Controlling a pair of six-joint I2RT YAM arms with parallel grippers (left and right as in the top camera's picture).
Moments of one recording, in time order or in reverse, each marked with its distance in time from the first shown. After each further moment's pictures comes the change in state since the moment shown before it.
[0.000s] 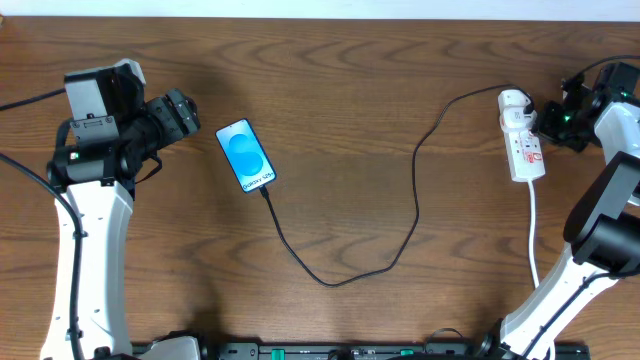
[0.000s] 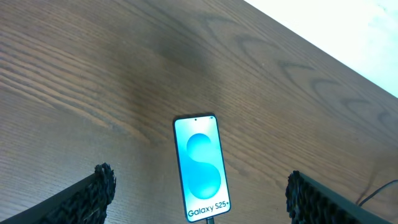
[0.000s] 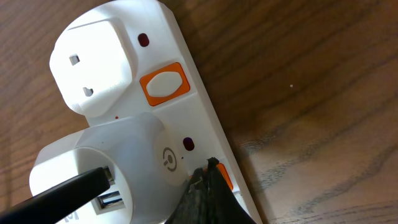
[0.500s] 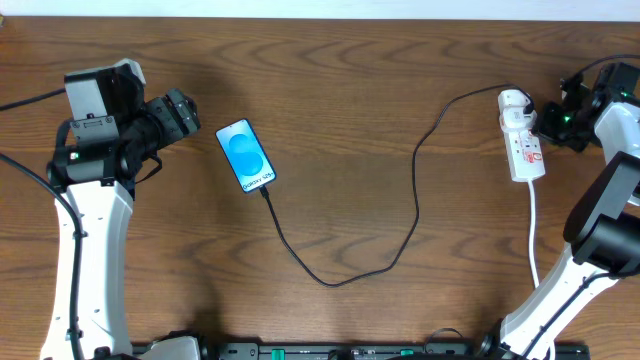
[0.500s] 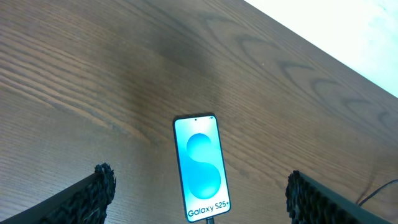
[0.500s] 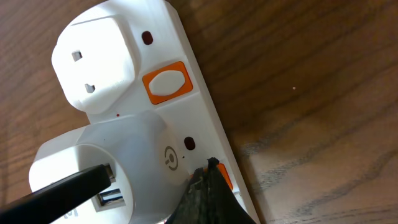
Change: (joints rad) left arm 0.000 0.000 0.000 0.000 0.000 0.000; right arm 0.000 0.000 0.000 -0.002 -0.005 -0.032
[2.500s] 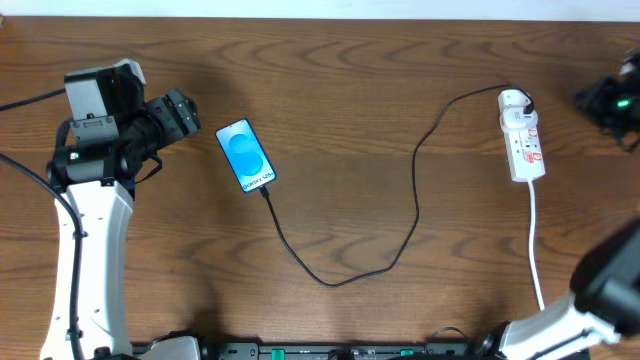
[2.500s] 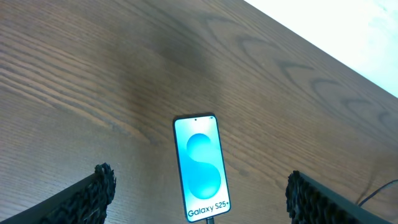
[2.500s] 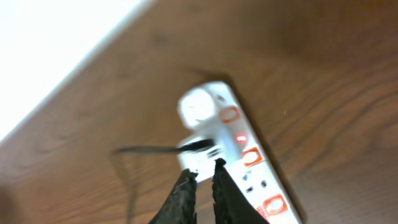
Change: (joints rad) left arm 0.000 0.000 0.000 0.000 0.000 0.000; right arm -0.102 -0.375 -0.030 0.000 -0.187 0.175
